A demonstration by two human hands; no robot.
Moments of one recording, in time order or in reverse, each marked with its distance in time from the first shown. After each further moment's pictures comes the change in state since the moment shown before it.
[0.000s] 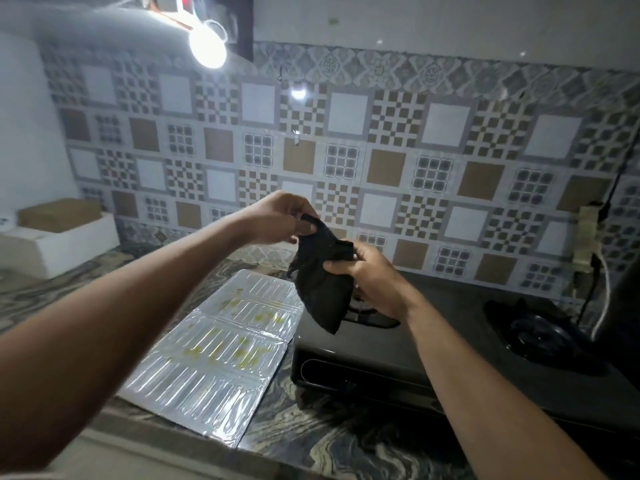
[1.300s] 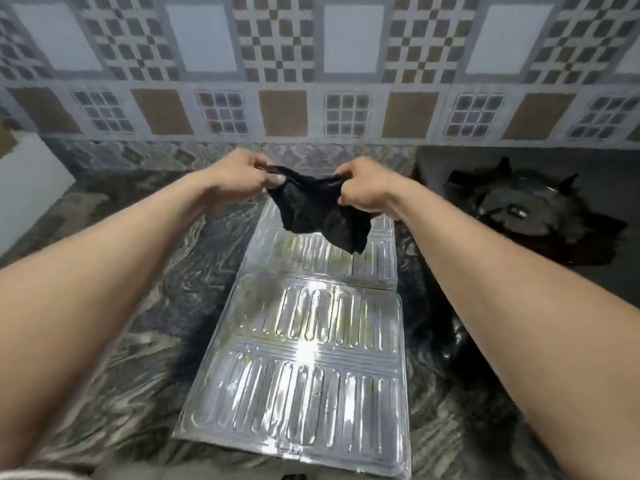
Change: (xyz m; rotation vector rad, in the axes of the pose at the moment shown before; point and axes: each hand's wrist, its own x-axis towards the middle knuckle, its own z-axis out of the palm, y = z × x) left_hand 0.146 -0.376 -0.094 0.020 -0.192 -0.310; right_hand 0.314 0.170 0.113 -0.665 0.137 0.452
